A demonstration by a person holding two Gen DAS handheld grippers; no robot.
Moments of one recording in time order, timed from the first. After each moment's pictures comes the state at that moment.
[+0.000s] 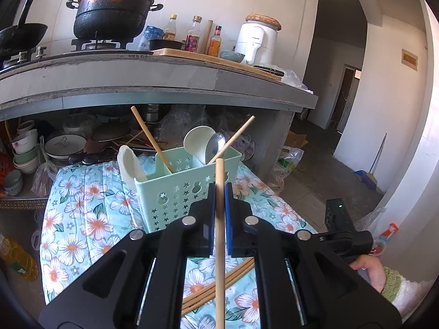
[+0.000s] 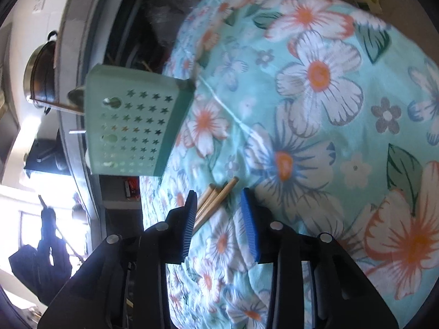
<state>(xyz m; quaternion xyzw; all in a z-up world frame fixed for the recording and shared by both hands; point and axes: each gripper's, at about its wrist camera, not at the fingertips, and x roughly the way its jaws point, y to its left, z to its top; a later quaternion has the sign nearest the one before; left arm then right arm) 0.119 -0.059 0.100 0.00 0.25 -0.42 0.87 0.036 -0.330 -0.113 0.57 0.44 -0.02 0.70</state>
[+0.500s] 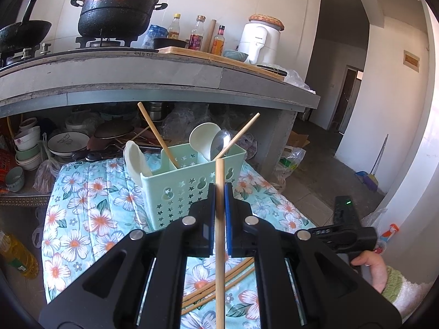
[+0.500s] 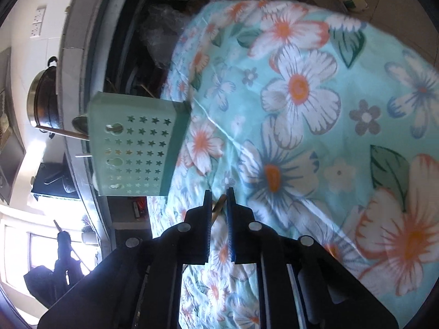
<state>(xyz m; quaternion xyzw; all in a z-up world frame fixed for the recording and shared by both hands) 0.118 -0.053 0.096 -0.01 0.26 -0.41 0.87 0.018 -0.344 -0.095 0.58 0.39 -0.04 0.72</state>
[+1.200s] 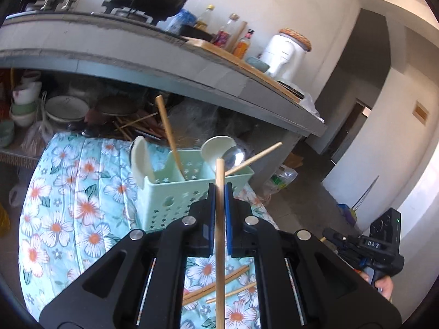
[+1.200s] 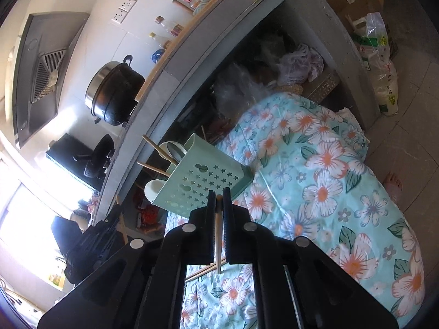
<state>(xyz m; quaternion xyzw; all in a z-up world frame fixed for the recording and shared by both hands) 0.167 -0.041 0.102 -0.12 0.31 -0.40 0.85 -0.018 -0.357 0.029 0.45 0.28 -0.02 0.85</state>
